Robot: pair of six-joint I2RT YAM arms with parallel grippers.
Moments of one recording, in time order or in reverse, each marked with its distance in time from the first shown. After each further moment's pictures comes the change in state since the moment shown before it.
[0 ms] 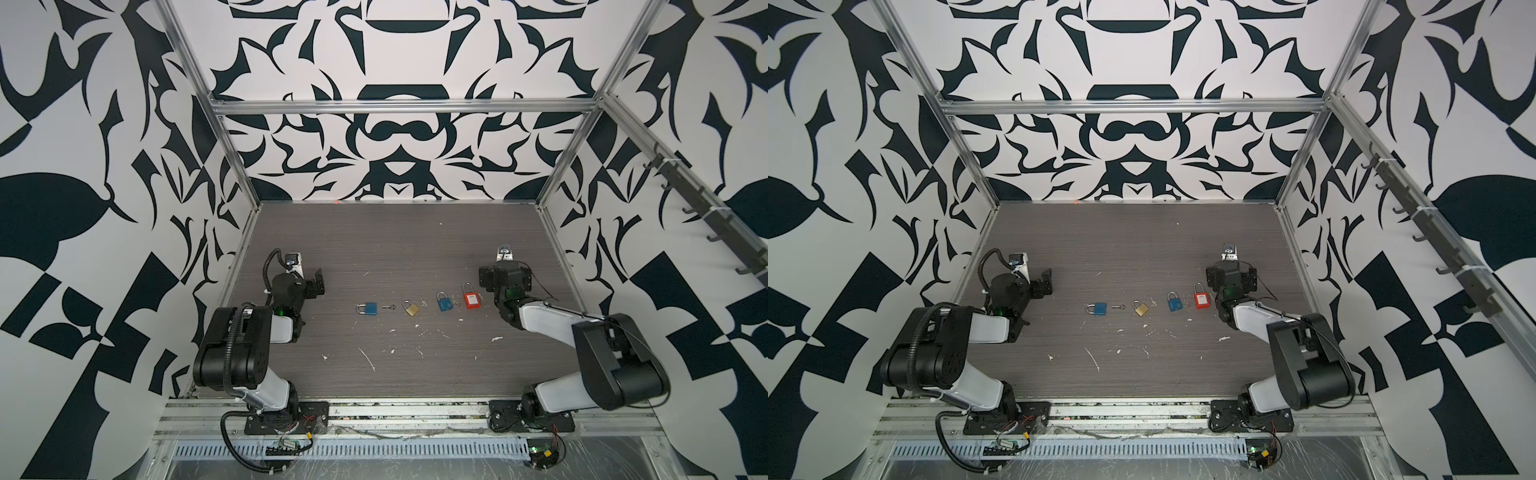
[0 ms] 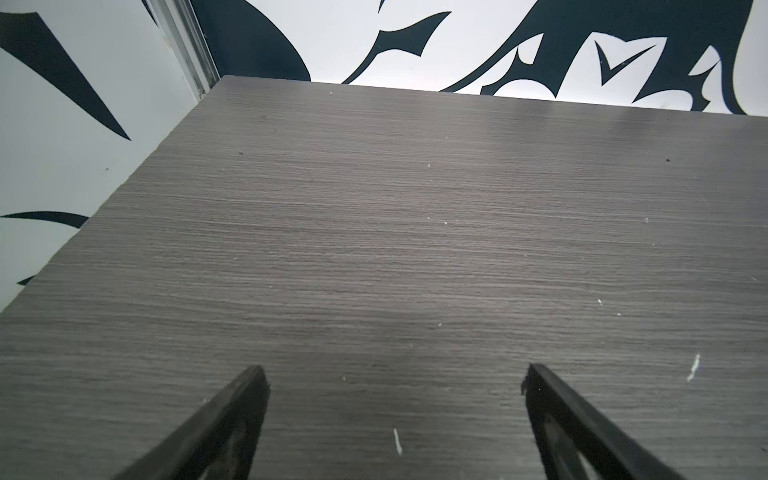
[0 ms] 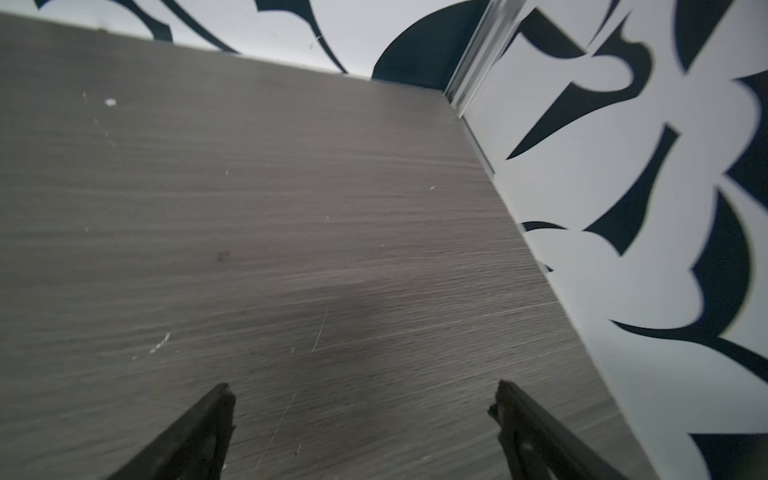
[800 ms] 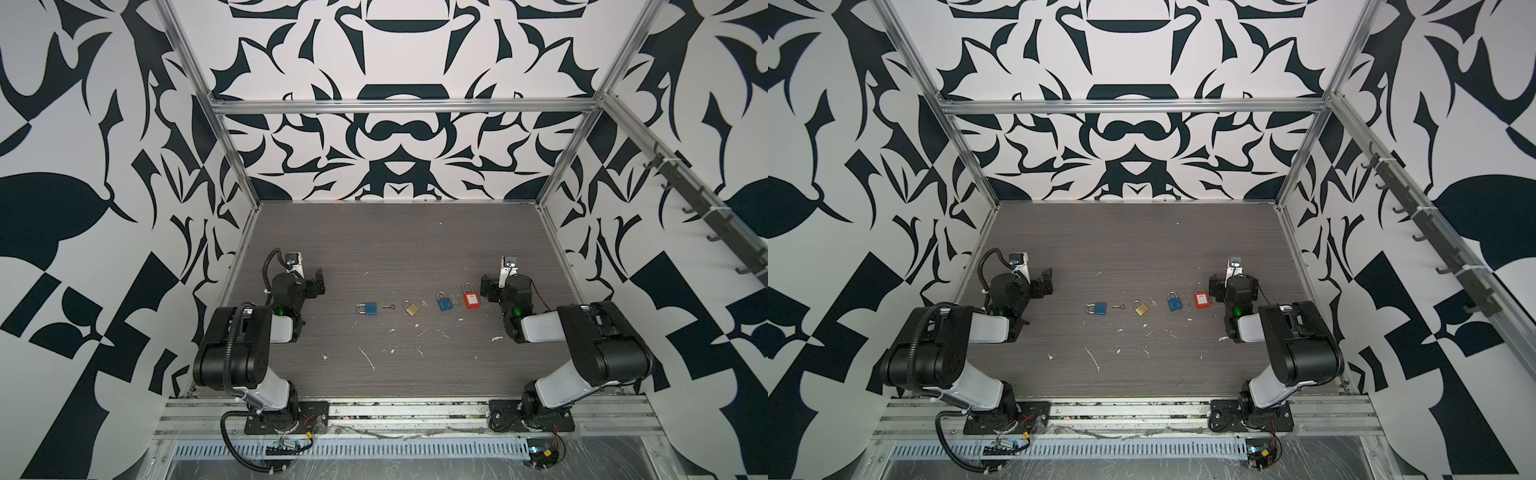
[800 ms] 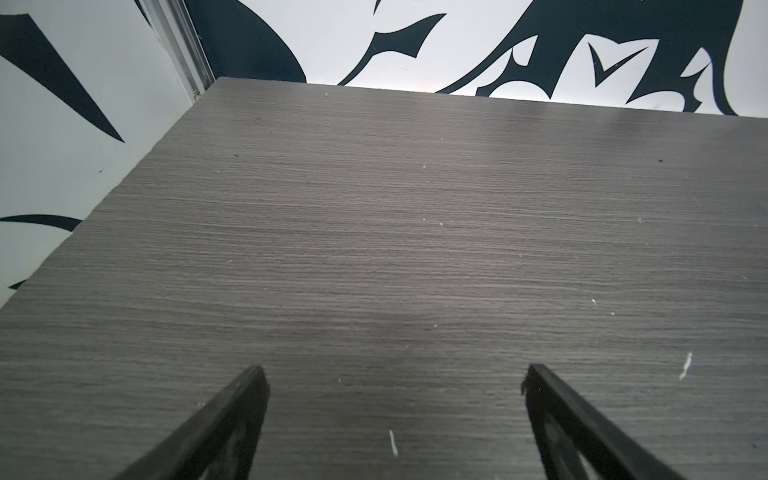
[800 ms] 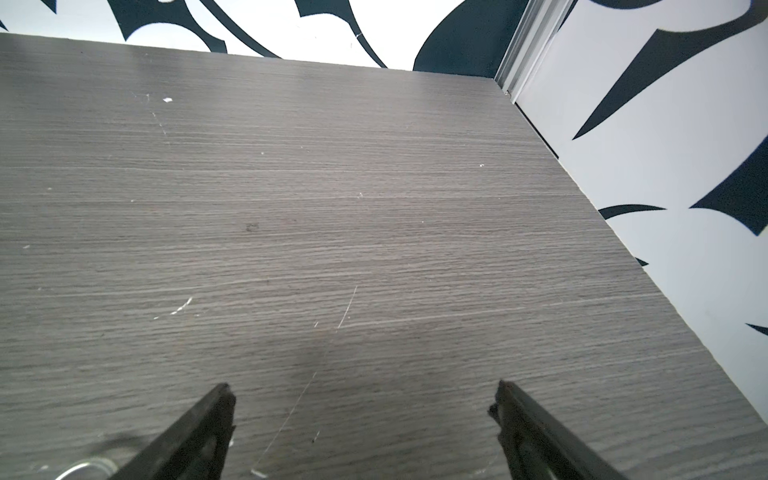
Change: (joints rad) left arm 0.000 0.000 0.000 0.001 0.011 0.001; right arm -0.097 0.080 -0.148 0.352 -0.229 0.000
